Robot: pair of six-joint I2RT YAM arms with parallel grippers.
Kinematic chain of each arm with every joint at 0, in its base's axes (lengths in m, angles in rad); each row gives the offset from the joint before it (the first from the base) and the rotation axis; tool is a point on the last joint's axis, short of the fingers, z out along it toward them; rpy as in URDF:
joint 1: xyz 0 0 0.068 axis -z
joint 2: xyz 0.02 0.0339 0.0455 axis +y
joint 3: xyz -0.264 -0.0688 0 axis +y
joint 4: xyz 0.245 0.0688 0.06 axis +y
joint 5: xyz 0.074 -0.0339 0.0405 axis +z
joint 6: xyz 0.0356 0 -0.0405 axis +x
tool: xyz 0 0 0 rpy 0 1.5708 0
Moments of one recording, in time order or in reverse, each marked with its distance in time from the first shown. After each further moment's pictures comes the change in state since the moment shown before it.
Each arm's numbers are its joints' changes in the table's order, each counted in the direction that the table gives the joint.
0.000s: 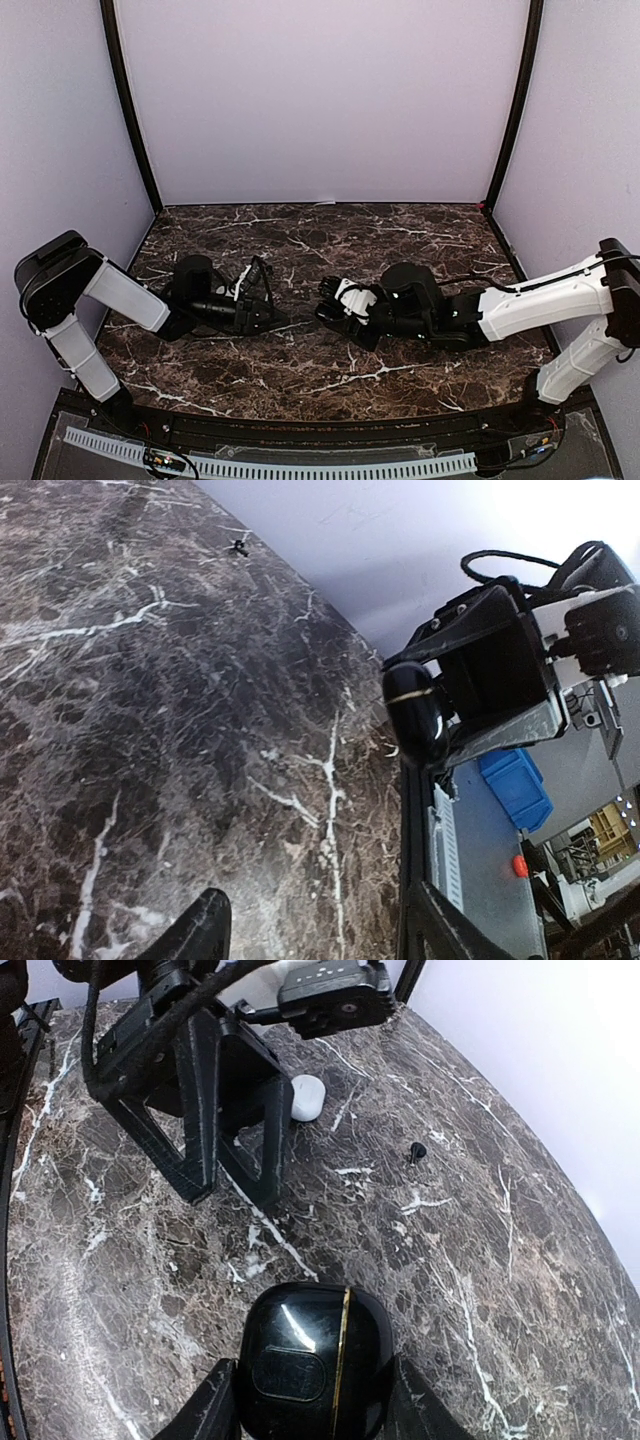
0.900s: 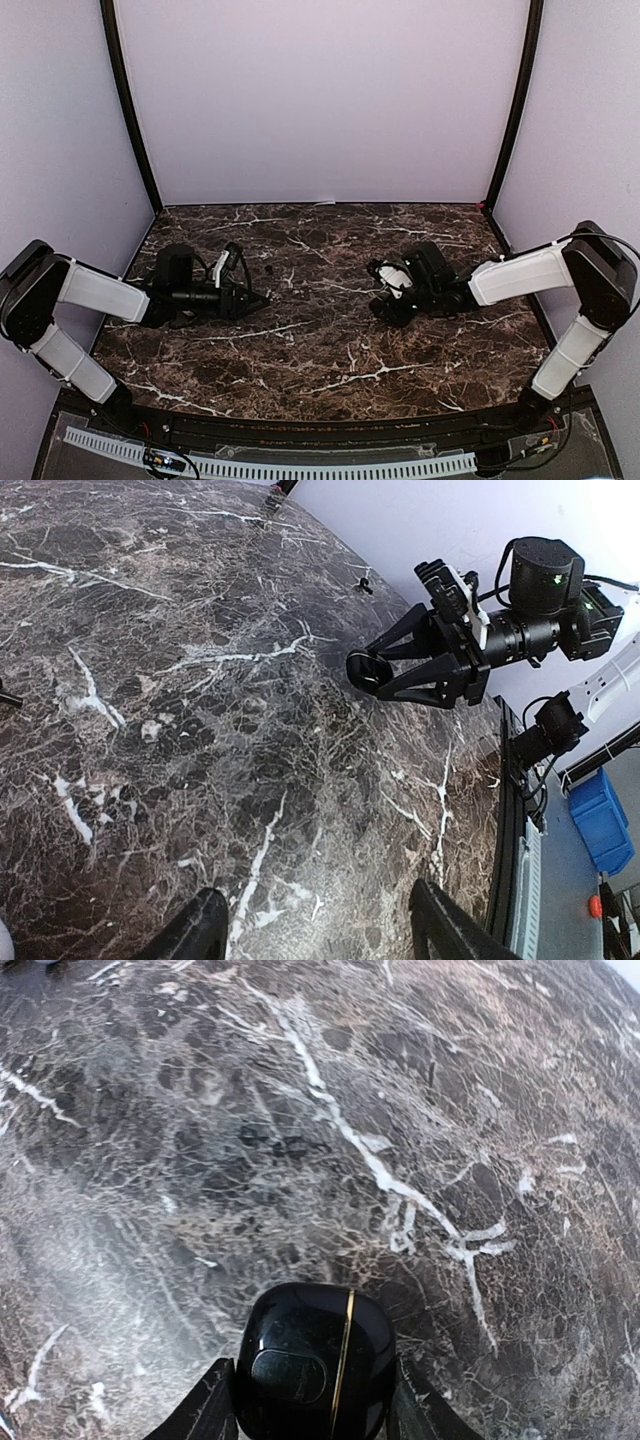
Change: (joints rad) left arm -0.135 -0.164 -0.005 0.277 0.167 0.160; right arm 0.404 0.174 -0.030 0.234 0.152 0.150
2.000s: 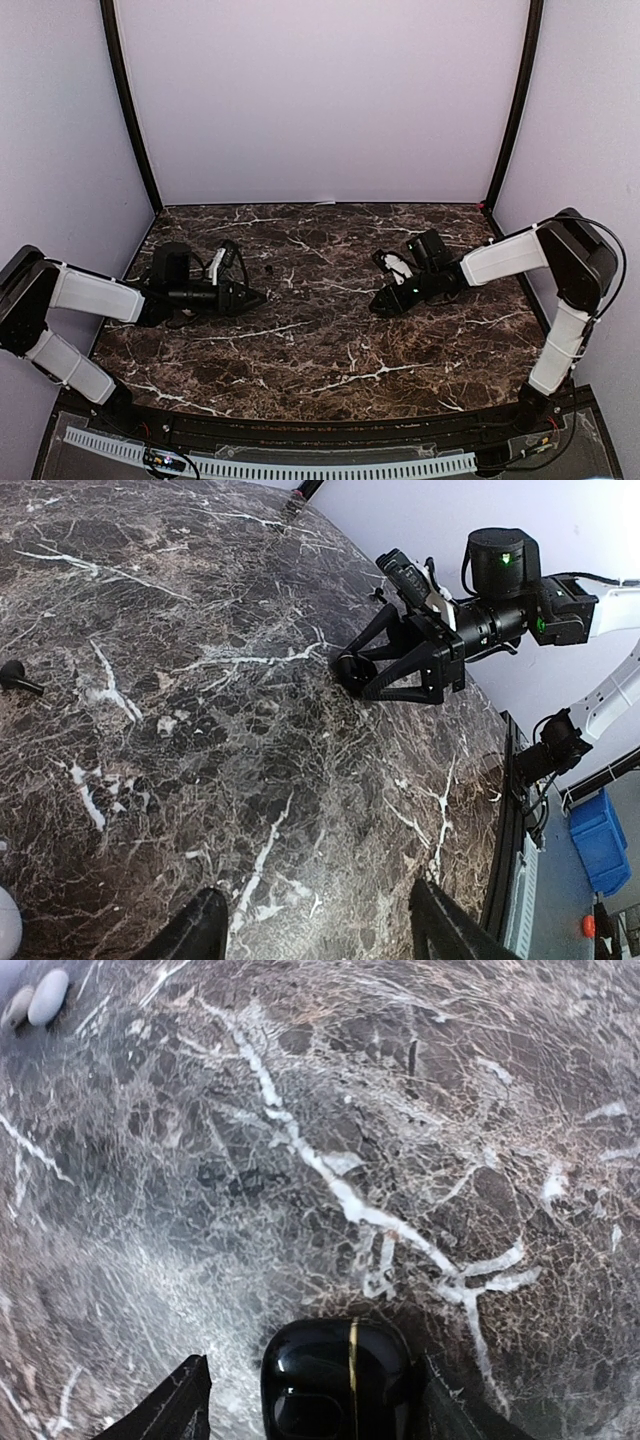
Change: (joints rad) left arm 0.000 -0.056 0.000 0.061 0.044 -0.047; right arm 0.146 0.145 -0.116 0.039 0.270 0.093
